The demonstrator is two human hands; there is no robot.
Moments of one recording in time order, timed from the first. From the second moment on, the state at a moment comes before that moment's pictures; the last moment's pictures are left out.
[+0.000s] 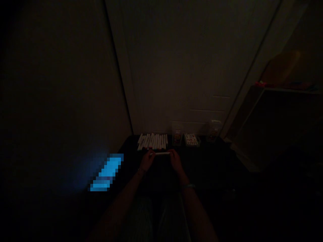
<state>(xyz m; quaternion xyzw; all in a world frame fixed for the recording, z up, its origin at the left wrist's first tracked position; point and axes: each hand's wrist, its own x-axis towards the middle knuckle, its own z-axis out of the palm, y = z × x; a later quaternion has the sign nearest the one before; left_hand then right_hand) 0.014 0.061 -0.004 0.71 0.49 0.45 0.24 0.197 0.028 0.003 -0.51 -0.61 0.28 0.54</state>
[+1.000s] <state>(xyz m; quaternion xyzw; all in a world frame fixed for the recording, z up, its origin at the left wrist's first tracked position) 0.013 0.059 -0.002 0.70 0.49 0.46 0.26 0.198 0.029 0.002 -0.51 -0.60 0.28 0.54</state>
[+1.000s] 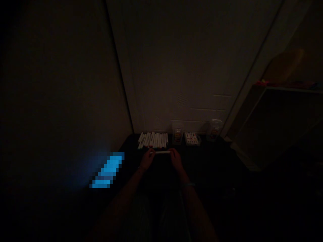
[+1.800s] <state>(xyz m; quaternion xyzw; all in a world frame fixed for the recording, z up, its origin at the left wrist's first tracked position) 0.012 0.064 -0.009 0.70 0.50 0.45 0.24 0.199 0.032 -0.003 -0.50 -0.62 0.28 0.54</state>
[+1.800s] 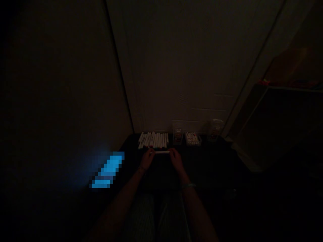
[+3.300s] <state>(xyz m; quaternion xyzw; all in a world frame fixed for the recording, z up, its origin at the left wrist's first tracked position) 0.015 0.061 -0.006 0.70 0.52 0.43 0.24 0.198 0.029 0.002 -0.51 -0.61 0.27 0.54</state>
